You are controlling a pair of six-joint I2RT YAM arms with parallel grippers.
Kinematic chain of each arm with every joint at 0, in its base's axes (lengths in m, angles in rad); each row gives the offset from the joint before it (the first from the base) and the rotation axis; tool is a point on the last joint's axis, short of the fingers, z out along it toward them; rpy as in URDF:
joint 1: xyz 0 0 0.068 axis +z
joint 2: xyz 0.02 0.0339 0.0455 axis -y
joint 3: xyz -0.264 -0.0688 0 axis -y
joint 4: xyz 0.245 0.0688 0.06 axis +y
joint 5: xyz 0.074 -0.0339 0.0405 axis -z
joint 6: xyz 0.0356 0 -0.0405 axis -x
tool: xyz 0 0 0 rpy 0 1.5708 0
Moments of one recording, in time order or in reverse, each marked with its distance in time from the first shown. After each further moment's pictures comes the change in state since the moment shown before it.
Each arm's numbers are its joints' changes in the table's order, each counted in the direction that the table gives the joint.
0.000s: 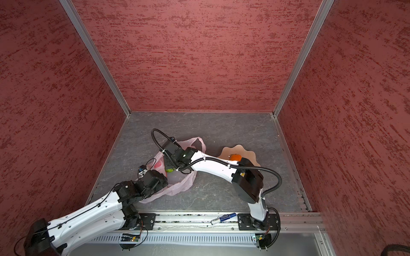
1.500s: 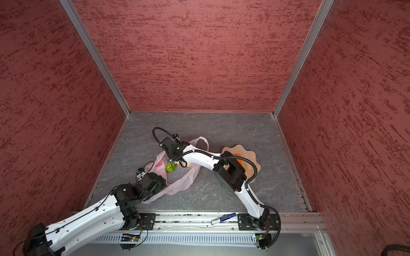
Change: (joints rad) left arm 0.000 0.062 -0.044 0.014 0.003 0.027; right arm -0.090 -0.263 0.221 0.152 0.179 0.027
